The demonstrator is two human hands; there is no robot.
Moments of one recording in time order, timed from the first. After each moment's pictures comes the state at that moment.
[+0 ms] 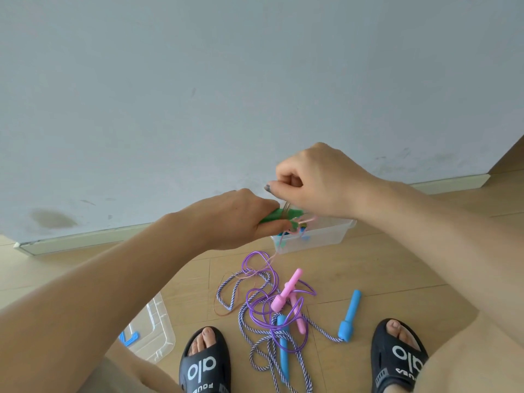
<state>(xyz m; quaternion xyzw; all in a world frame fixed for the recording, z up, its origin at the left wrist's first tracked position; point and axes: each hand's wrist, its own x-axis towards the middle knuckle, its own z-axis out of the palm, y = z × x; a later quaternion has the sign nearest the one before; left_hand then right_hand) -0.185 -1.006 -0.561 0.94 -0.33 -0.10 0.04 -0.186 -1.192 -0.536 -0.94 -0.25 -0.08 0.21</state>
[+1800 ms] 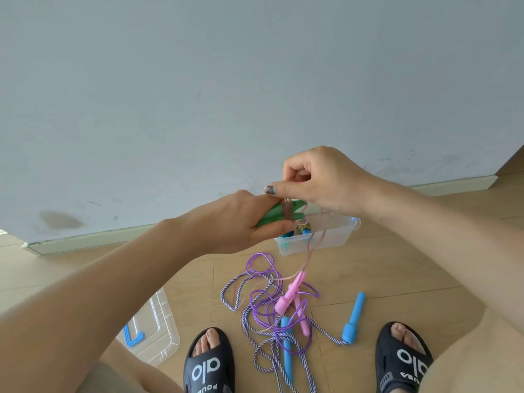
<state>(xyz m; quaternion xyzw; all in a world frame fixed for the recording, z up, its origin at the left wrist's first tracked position) -0.191 -1.000 -0.553 0.93 -0.34 -0.11 0.14 -0.181 -1.197 -0.536 -0.89 -0.21 0.03 0.40</state>
